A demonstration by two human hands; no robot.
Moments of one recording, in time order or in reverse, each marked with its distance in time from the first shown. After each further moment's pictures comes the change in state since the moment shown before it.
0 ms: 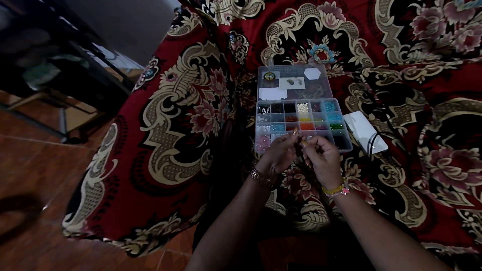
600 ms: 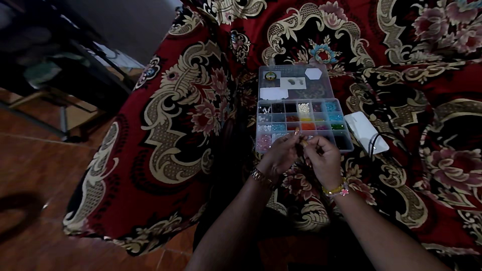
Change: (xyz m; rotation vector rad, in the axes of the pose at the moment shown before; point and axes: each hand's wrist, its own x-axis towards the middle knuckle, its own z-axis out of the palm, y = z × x) left_hand 0.000 -0.002 0.002 -0.018 0.029 0.001; right_hand -0.001 0.003 0.001 -0.104 0.032 -0.051
